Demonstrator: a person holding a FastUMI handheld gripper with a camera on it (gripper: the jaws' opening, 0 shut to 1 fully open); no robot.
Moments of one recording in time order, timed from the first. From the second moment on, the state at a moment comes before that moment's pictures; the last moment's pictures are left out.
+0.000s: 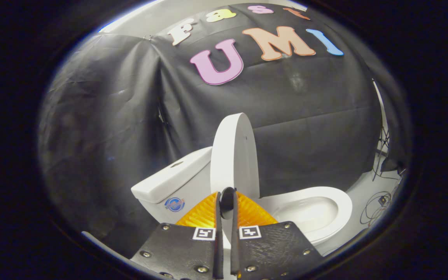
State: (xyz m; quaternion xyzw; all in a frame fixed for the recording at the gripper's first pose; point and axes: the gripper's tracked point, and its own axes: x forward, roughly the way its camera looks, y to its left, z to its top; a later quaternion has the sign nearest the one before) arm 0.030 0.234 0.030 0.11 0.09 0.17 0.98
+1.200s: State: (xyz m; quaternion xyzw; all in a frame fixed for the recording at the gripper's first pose) arm 0.024 0.326 0.018 0.06 0.08 0.21 0.97
